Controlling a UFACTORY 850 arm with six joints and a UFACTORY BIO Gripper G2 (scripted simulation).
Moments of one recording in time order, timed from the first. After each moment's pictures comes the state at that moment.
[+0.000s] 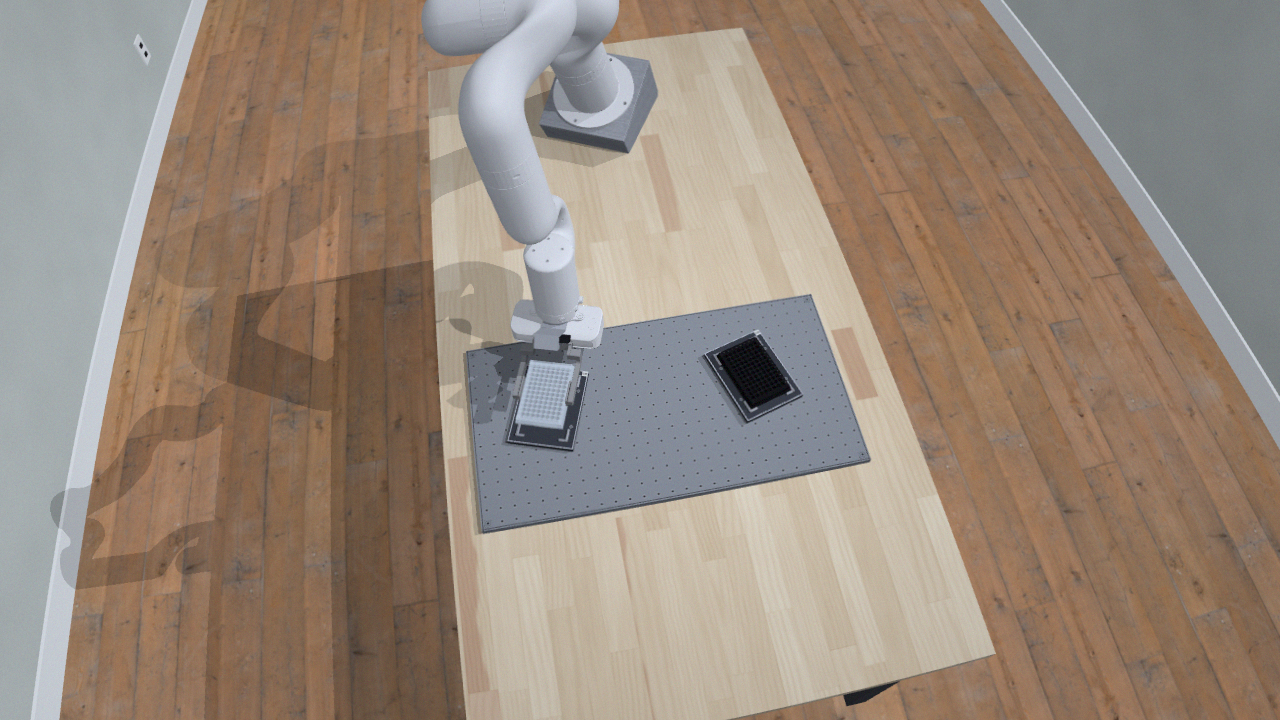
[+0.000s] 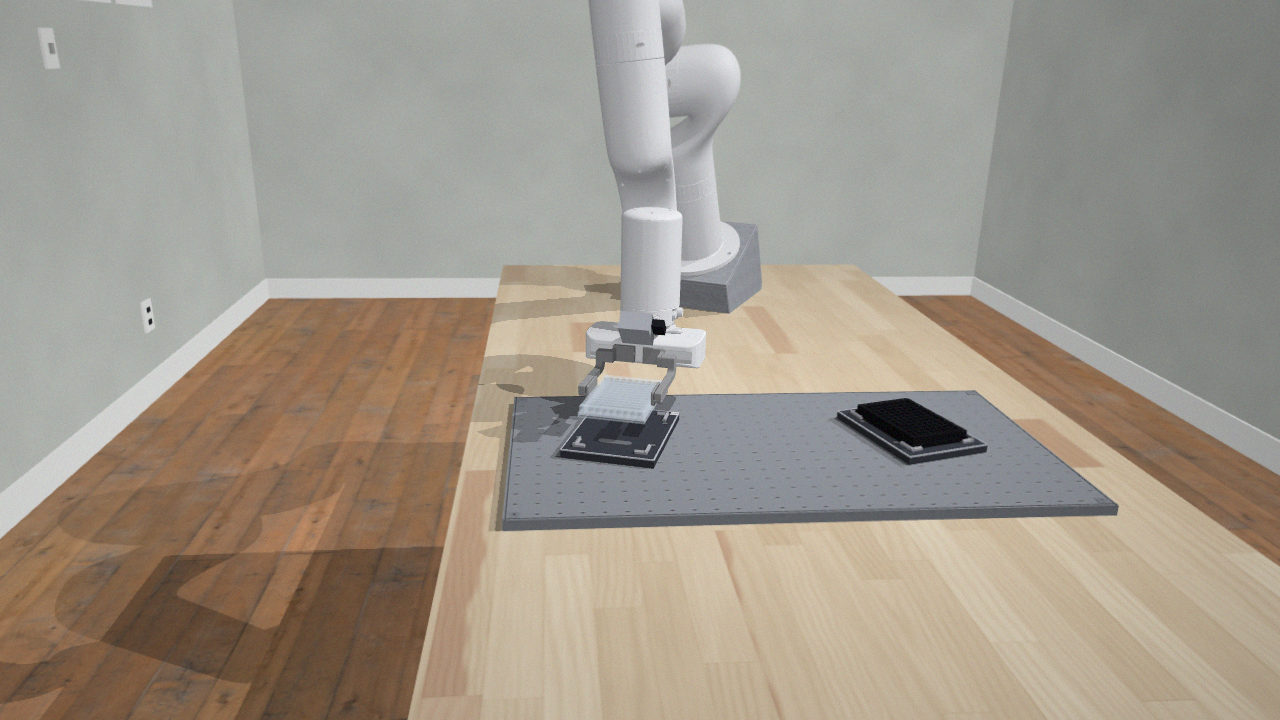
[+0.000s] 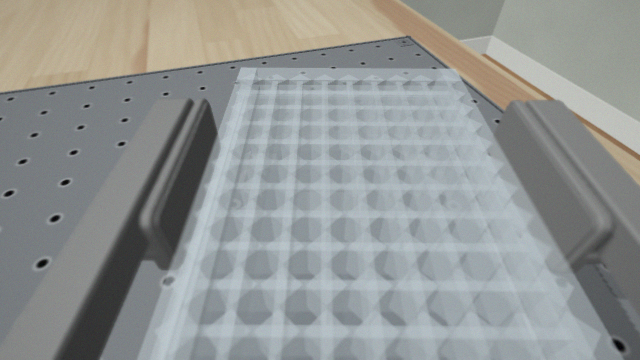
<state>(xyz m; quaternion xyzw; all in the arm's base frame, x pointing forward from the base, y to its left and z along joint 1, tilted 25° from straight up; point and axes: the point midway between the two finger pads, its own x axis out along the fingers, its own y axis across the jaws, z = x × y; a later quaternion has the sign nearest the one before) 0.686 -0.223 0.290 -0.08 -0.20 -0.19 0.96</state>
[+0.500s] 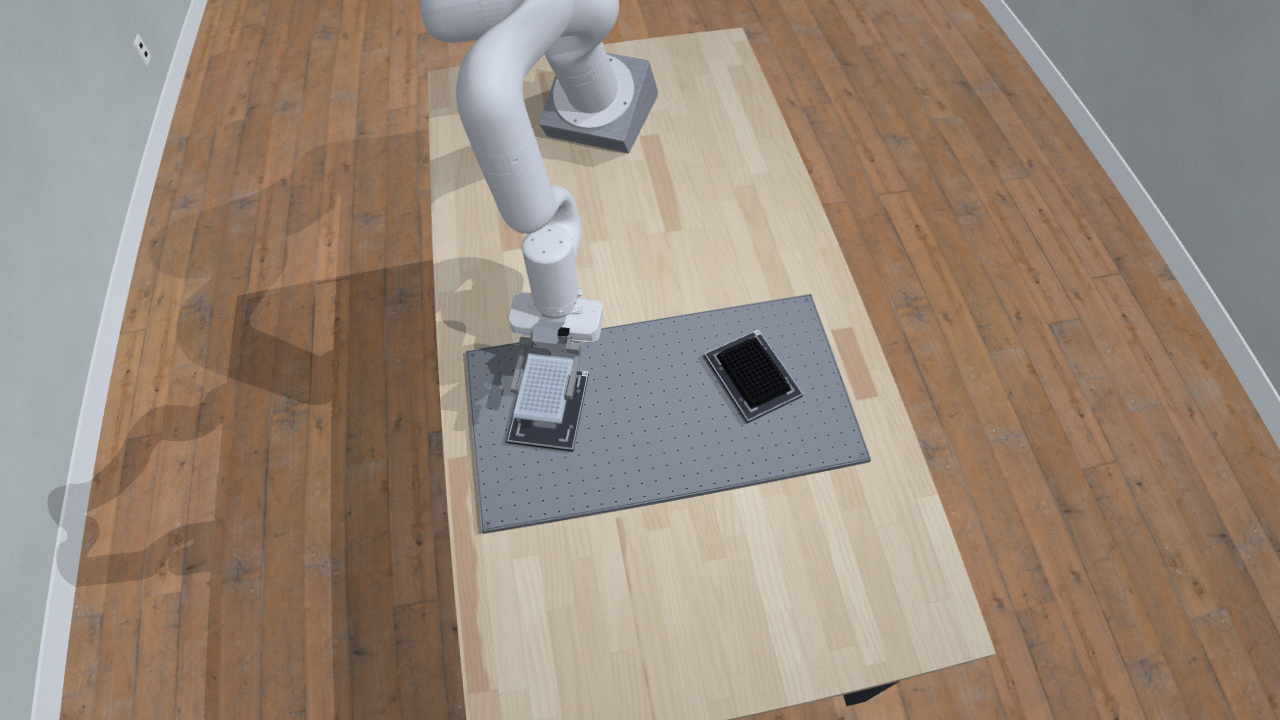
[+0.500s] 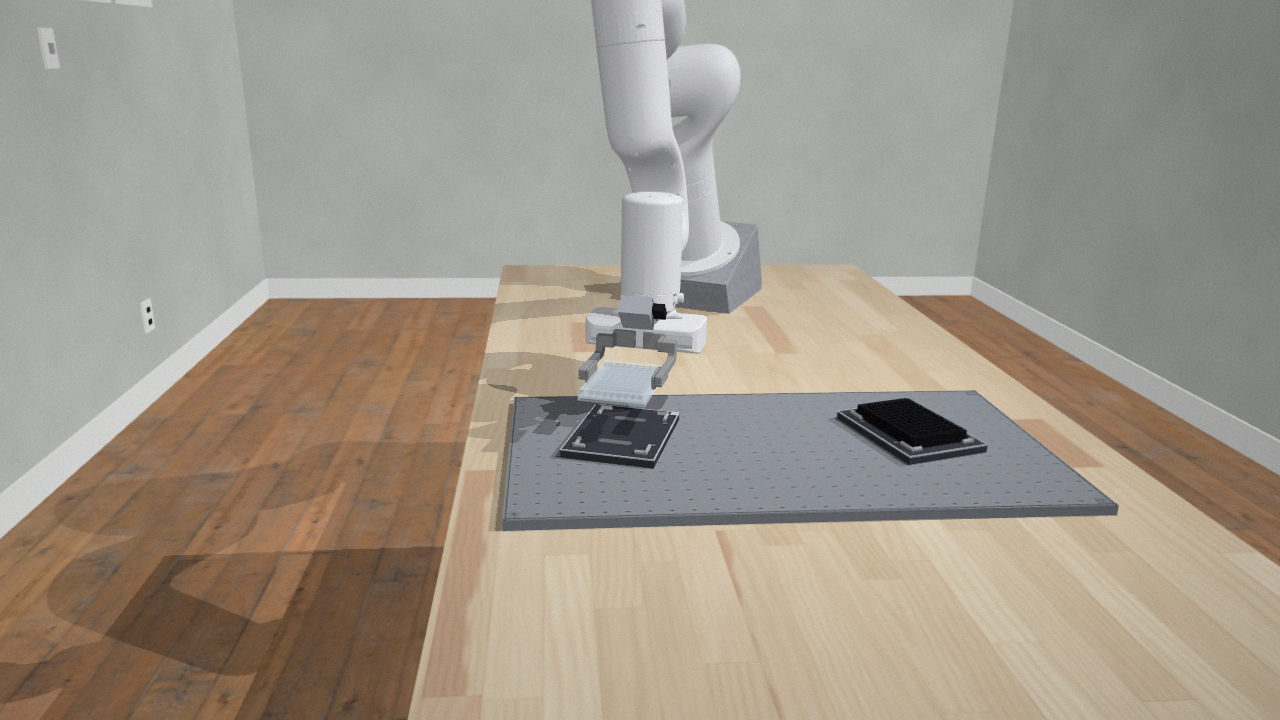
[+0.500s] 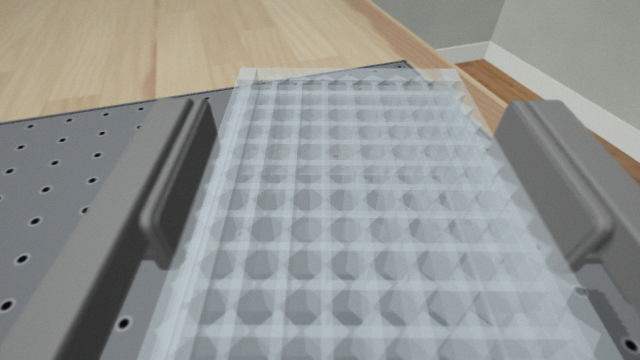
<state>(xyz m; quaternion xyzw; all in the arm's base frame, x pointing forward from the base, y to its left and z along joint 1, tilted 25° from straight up) 0.679 -0.218 0.310 -0.08 -0.20 -0.19 0.96</state>
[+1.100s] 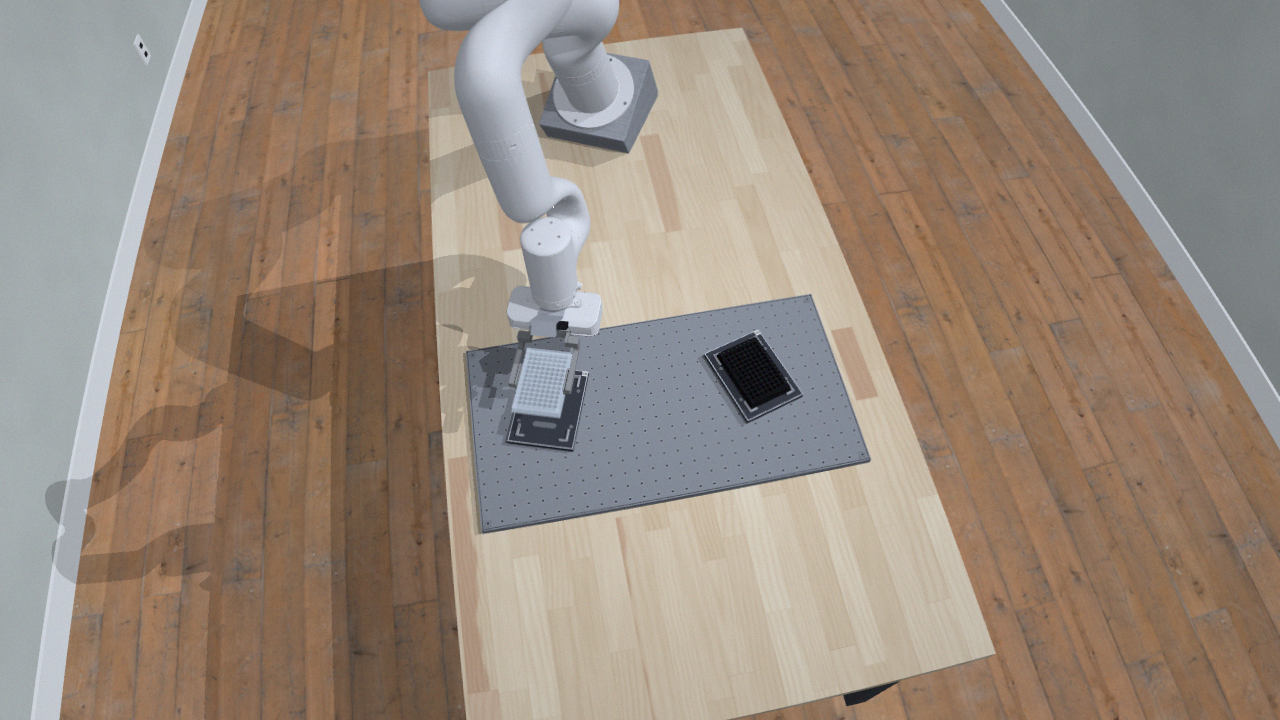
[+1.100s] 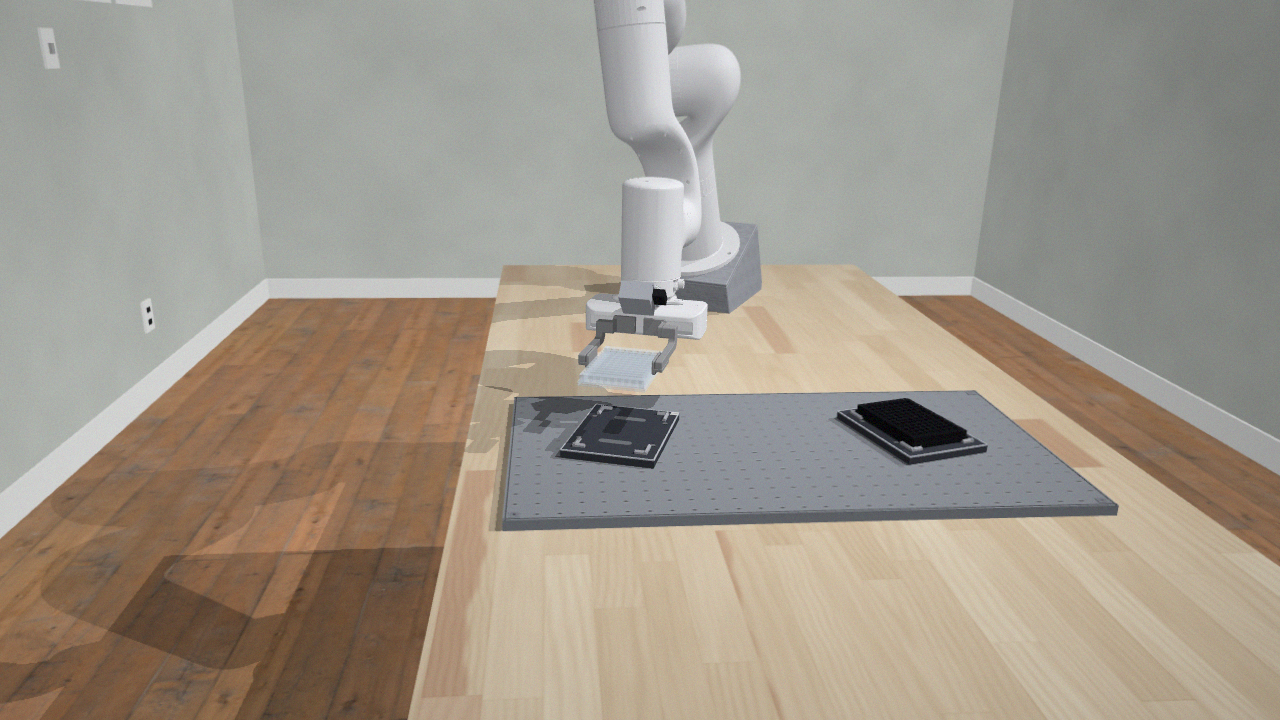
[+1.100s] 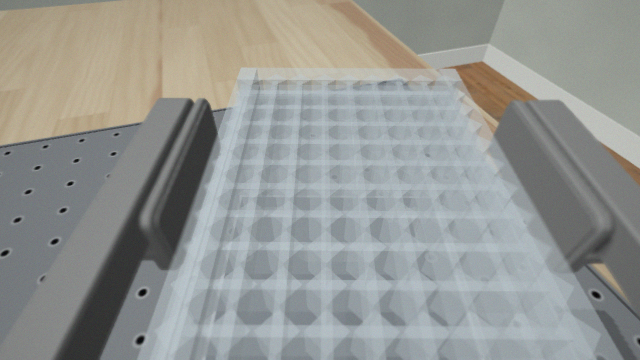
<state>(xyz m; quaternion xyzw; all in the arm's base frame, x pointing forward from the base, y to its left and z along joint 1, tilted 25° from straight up) 0.672 -0.214 0.328 -0.08 -0.20 -0.19 0.96</state>
